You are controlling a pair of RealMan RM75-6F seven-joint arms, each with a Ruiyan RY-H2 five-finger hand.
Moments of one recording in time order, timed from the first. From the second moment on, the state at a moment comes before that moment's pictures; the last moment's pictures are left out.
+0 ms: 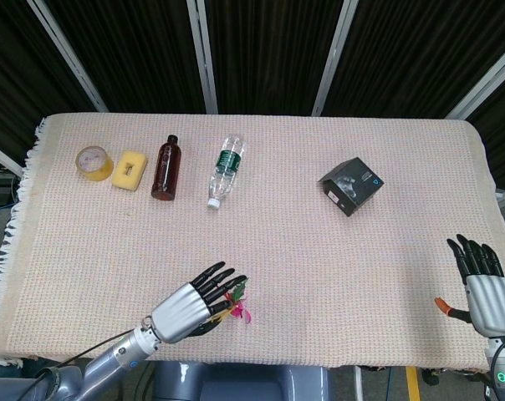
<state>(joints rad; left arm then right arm) -0.57 -1.61 0.12 -1.55 1.89 1.34 0.25 0.09 -1.08 0.06 -1.64 -1.47 1.44 -0.05</state>
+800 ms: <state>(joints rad) -0.21 -1.24 0.19 -1.77 1.82 1.73 0.42 0.09 -1.09 0.05 -1.66 -1.49 1.45 -0.08</state>
